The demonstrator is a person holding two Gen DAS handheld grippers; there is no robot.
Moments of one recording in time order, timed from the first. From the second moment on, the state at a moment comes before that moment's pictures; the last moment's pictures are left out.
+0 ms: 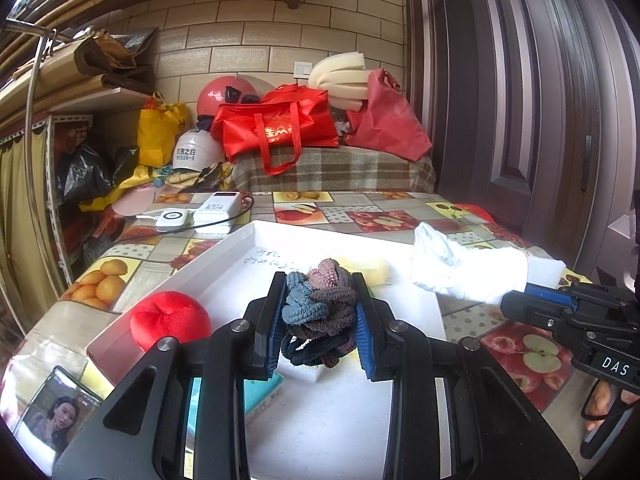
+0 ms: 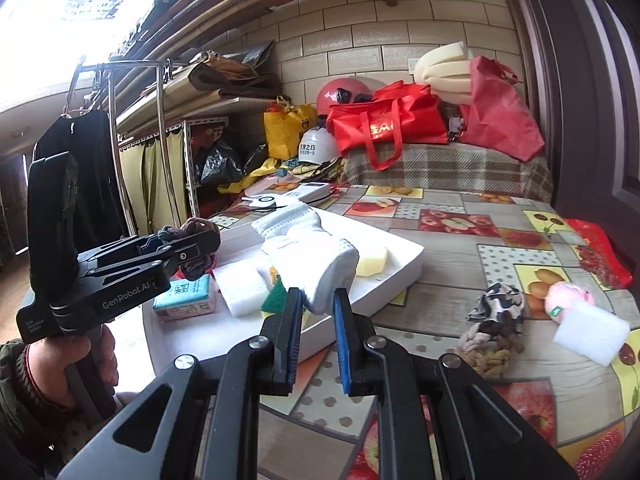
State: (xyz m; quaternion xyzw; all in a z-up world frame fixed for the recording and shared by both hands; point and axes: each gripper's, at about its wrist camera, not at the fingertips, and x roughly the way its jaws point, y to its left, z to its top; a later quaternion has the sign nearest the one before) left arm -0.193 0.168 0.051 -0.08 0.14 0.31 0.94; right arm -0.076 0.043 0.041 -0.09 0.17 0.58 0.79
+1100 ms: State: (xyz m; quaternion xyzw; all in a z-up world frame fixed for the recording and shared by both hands) left arm -0.195 0.236 0.046 -0.11 0.15 0.35 0.92; right arm -0.097 0.117 0.032 -0.17 0.14 0.59 0.78
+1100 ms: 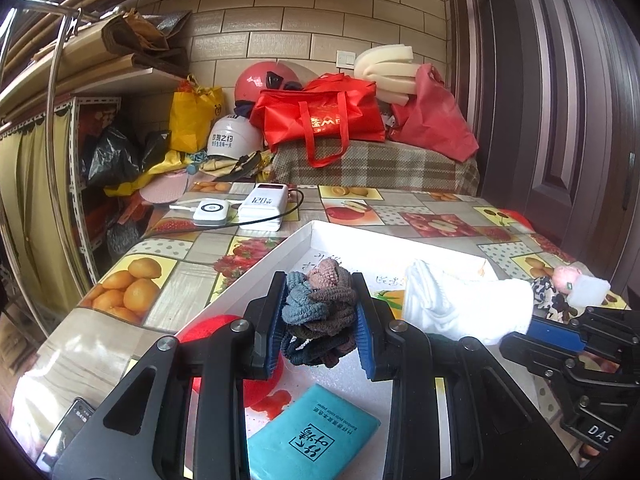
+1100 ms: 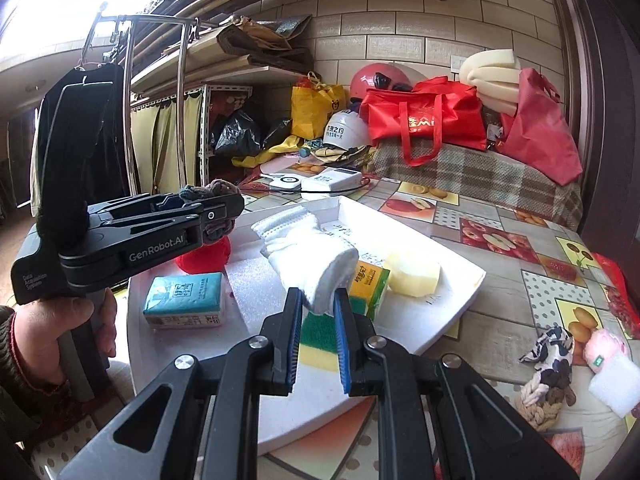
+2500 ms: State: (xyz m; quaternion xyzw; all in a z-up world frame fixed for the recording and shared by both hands) left arm -0.204 0.239 0.052 -0.10 0.12 0.40 0.90; right arm -0.082 0.129 0.032 -0.15 0.16 0.56 0.80
